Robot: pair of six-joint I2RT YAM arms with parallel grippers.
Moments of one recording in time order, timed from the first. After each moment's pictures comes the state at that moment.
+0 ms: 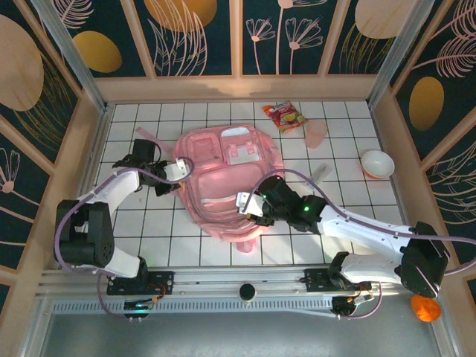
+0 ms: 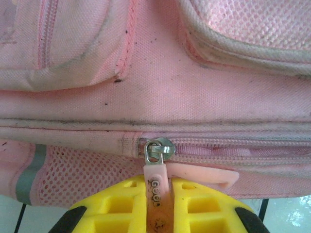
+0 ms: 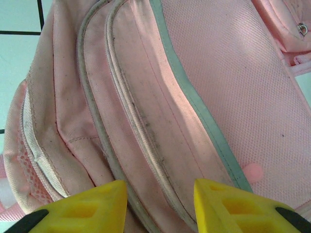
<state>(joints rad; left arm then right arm) -0.11 1.49 0.87 -0.50 0.43 1.13 0.98 1.17 0.75 -0.36 0.01 -0.57</state>
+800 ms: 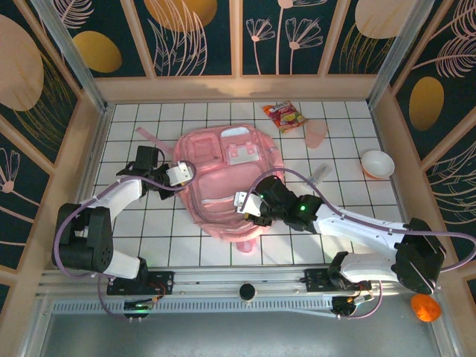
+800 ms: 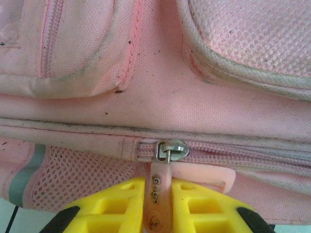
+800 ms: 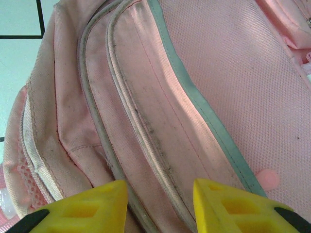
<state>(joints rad) -0.14 1.46 0.78 -0.36 0.41 1.01 0.98 1.21 0.75 -0.34 0.00 -0.54</state>
